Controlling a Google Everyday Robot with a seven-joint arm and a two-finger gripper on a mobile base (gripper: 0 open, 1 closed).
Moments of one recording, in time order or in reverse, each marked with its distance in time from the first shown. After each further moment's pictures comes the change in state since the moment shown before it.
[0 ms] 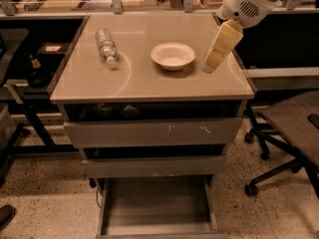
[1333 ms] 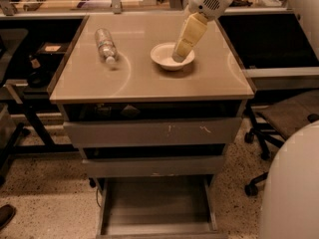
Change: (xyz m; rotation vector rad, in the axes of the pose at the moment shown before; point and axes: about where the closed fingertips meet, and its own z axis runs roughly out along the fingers) arm -0.061 -0.022 0.051 -0.120 -0.056 -0.057
